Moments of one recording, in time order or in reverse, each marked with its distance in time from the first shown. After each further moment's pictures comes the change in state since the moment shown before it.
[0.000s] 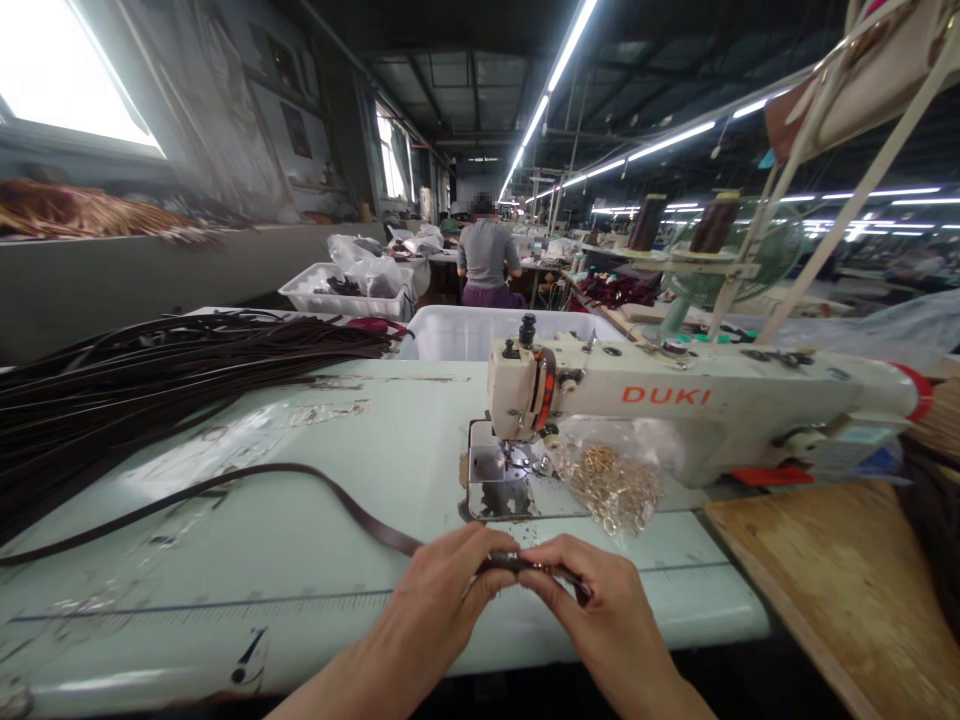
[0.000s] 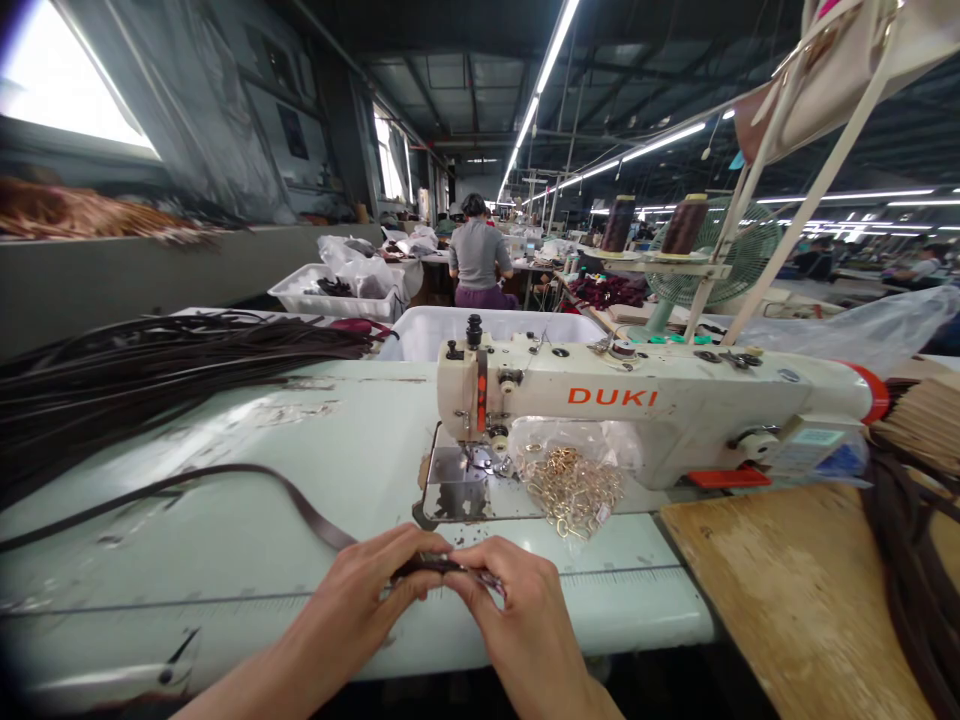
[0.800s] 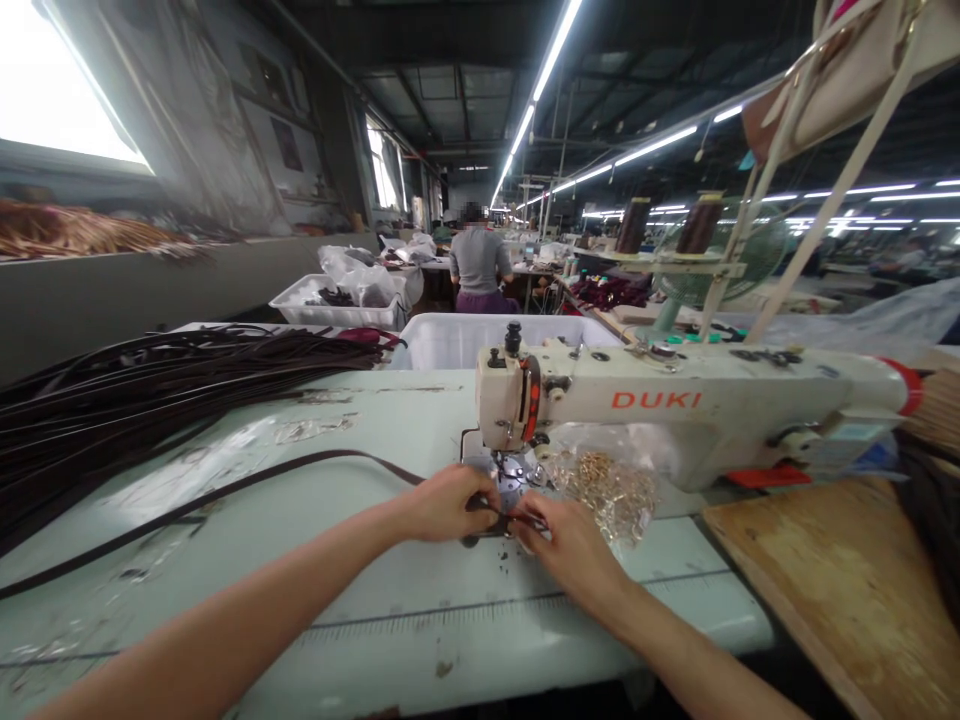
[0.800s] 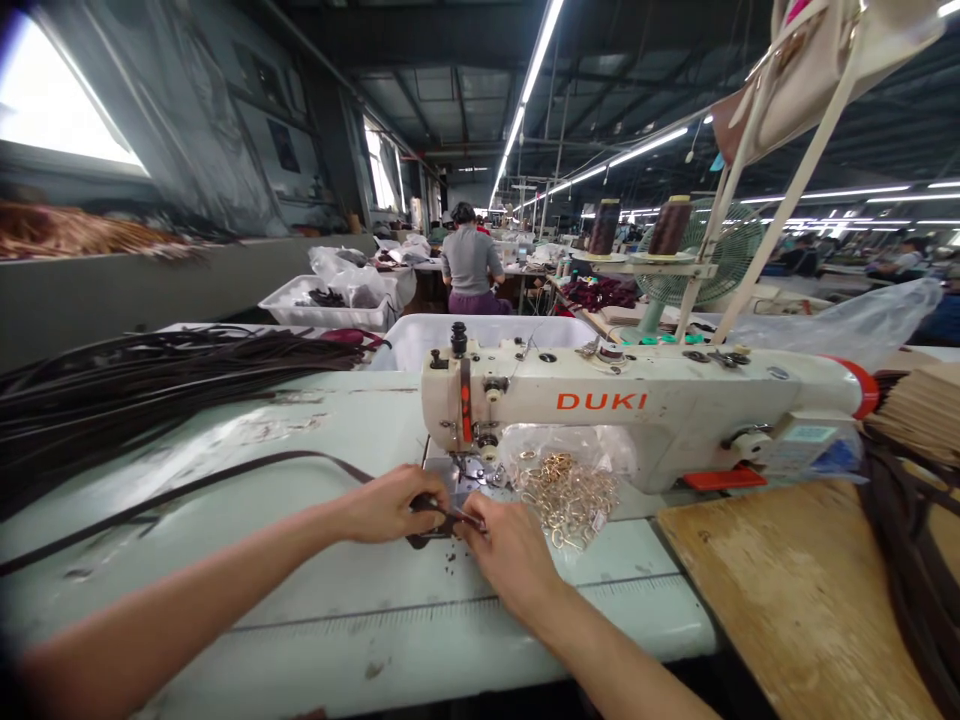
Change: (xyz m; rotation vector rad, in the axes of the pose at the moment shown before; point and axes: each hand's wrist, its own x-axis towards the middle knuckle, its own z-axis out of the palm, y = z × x) left_hand 0.099 -0.029 -0.035 0.258 -0.446 0.043; right_hand 0.056 0.033 -0.007 -0.341 -0.105 0.053
